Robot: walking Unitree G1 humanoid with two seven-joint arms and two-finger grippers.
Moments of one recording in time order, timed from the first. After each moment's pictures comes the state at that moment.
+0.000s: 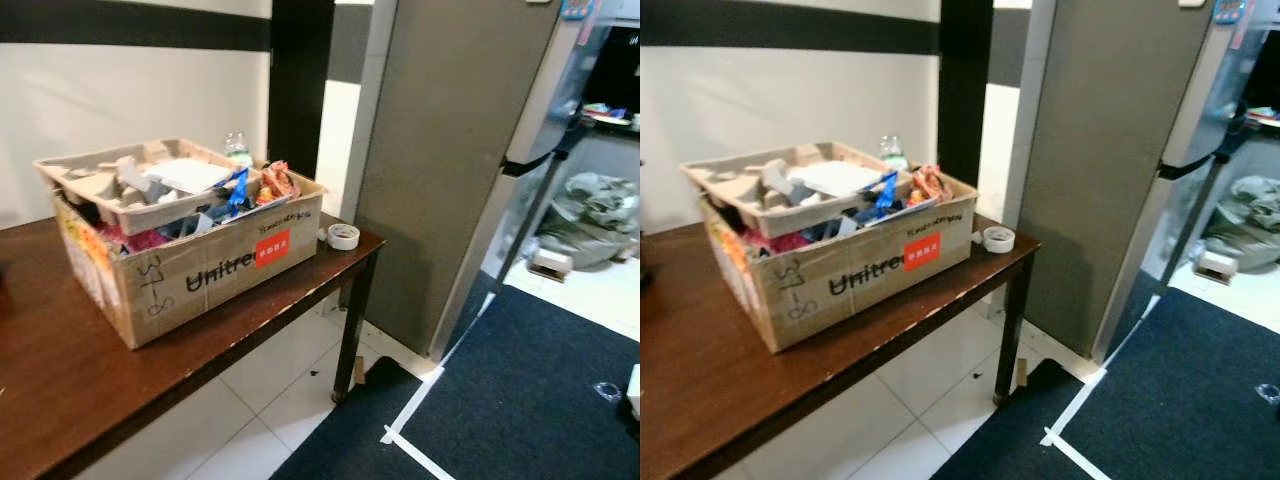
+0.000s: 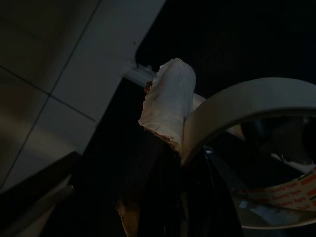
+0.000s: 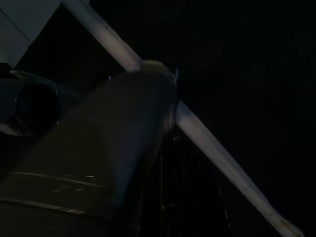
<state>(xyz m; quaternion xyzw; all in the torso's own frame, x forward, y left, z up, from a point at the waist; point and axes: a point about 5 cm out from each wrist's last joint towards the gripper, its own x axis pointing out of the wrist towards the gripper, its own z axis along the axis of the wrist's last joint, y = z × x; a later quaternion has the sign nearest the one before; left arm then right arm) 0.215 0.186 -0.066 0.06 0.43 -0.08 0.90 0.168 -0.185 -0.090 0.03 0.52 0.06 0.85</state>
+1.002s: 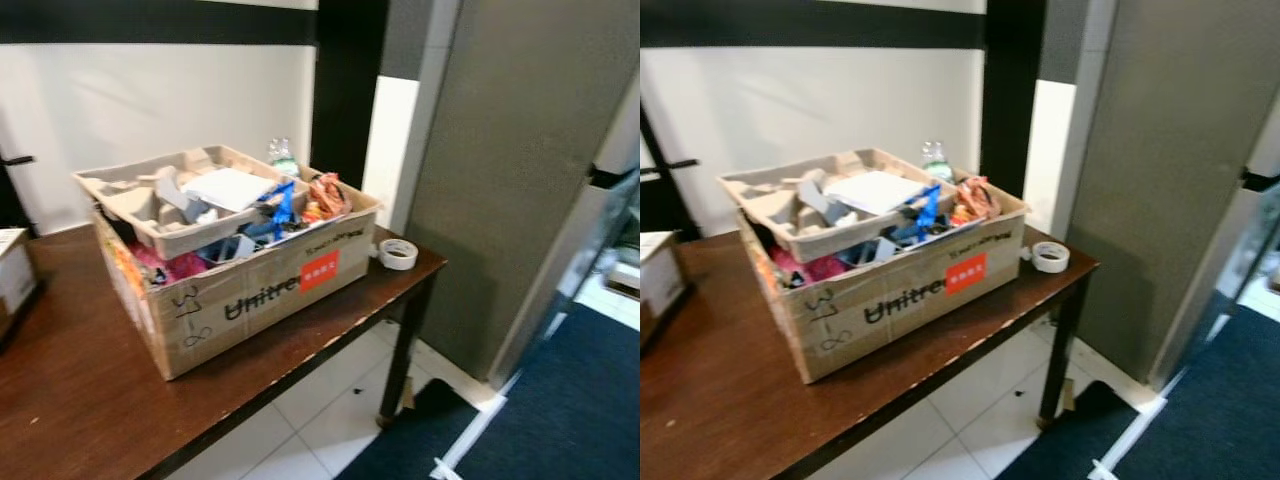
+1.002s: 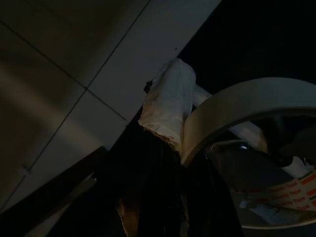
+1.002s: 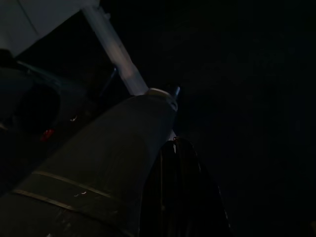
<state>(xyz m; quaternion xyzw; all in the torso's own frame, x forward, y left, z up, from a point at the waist) 0.211 0.184 -0.068 0.08 0.43 -0.08 0.90 0.172 -0.193 -0.087 -0.02 0.51 0.10 0.85</state>
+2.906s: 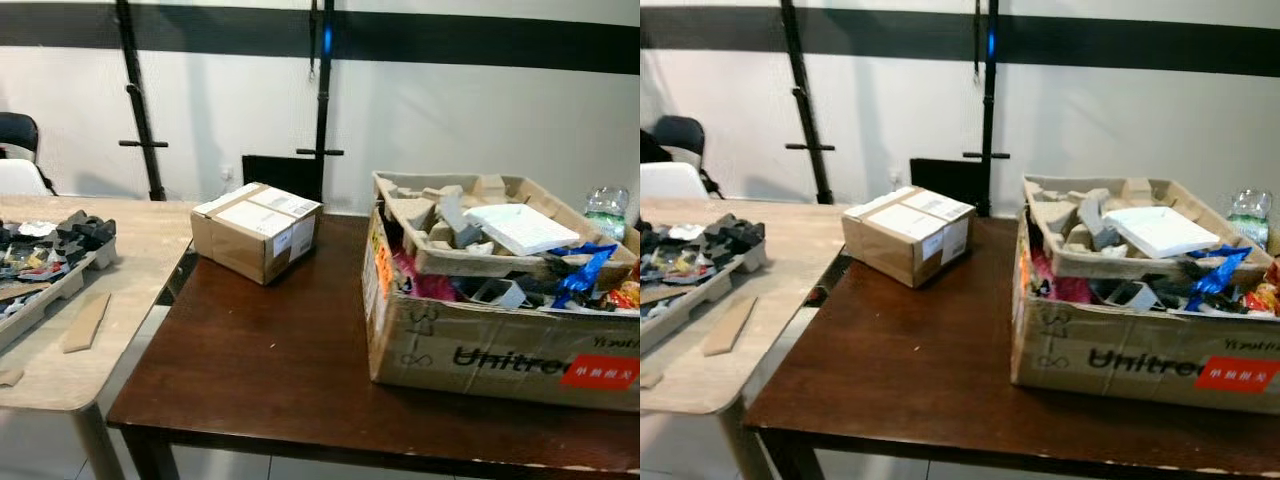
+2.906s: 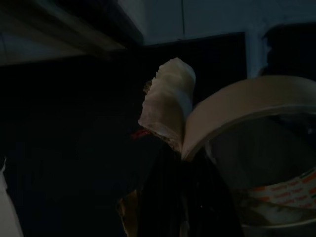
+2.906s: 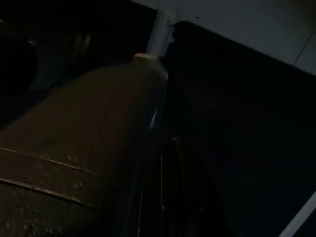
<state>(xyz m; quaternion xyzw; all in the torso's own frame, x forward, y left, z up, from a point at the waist) 0.192 0.195 -0.079 0.08 0.49 -0.07 0.87 0.163 -0.191 -0.091 -0.04 0.52 0.11 0.84</state>
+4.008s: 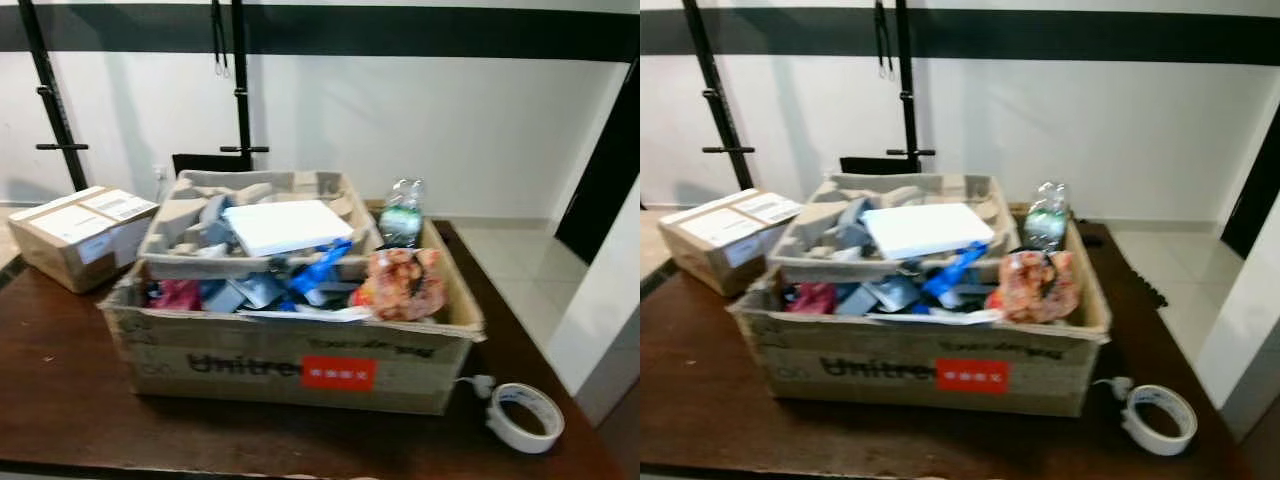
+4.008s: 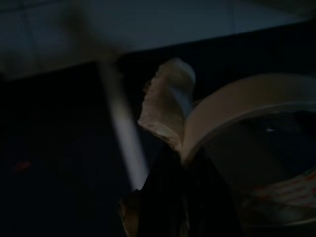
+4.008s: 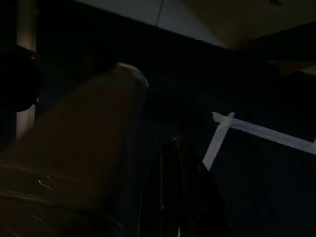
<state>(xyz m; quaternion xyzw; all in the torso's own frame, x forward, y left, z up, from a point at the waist) 0.187 0.189 -0.082 0.06 0.50 -0.09 0.86 0.175 -0.177 -0.089 -0.04 0.52 0.10 0.85</state>
